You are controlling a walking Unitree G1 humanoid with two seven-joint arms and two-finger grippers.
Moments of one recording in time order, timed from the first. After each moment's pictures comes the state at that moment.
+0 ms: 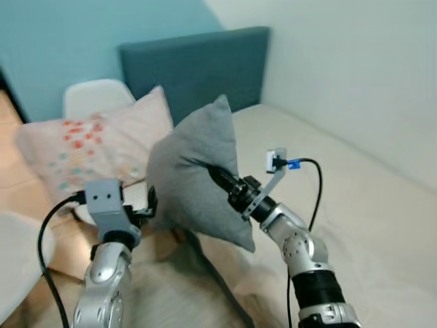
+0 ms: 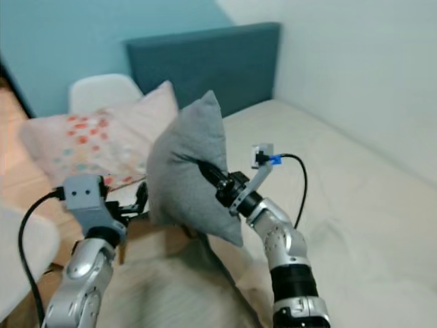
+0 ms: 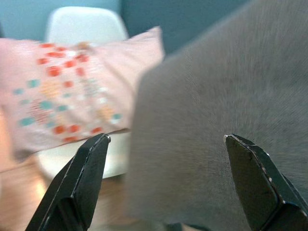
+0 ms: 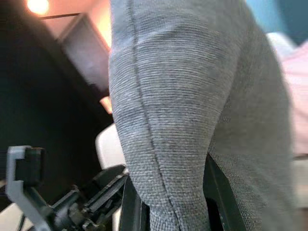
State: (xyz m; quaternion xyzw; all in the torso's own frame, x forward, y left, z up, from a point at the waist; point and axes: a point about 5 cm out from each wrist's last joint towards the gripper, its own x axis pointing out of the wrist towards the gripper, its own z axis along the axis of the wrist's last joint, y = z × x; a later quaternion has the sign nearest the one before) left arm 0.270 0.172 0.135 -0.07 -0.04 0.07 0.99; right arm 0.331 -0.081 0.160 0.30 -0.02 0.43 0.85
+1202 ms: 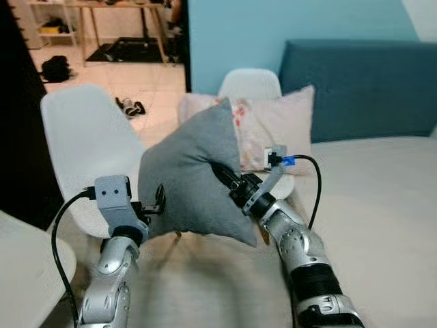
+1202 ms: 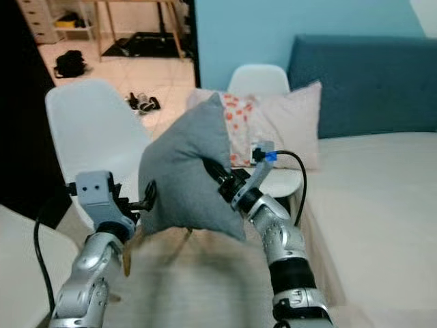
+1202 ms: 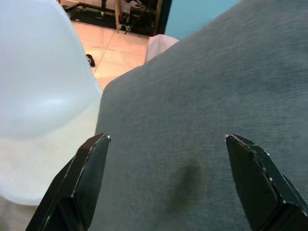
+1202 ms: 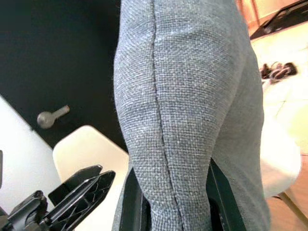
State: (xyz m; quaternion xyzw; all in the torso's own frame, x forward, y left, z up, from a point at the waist) left arm 0.283 0.160 0.134 -0.09 -0.04 0.02 0.99; right arm 0.343 -0.092 0.152 0.27 -0.01 0.37 0.89
